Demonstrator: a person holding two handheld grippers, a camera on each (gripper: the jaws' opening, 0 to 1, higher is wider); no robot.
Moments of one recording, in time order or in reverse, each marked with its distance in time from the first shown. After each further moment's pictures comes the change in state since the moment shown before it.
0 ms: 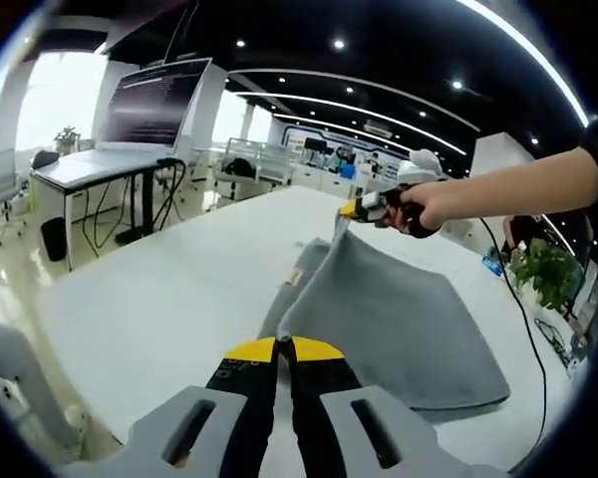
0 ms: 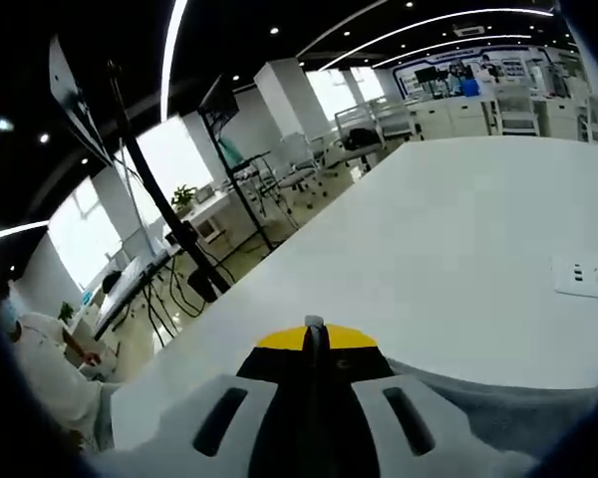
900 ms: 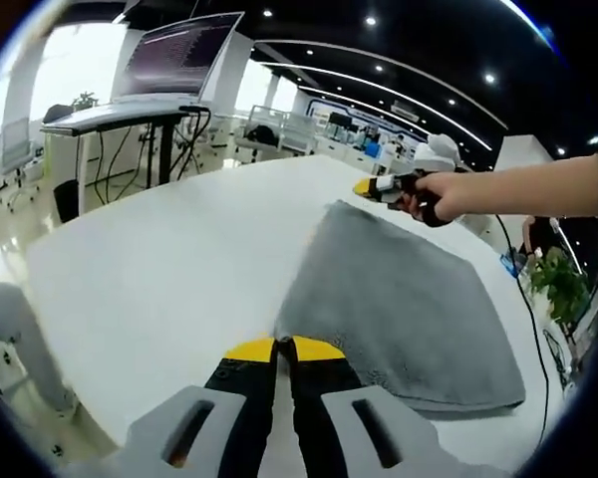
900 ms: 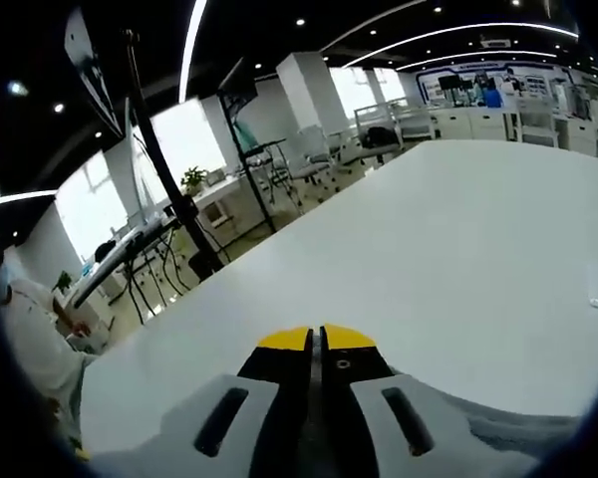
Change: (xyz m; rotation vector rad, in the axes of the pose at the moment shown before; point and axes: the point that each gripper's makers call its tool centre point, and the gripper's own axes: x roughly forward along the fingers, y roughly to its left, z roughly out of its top) left arm 0.020 0.020 -0.034 -0.104 0.111 0.067; right arm 0.036 0.001 -0.023 -0.117 0.021 0.051
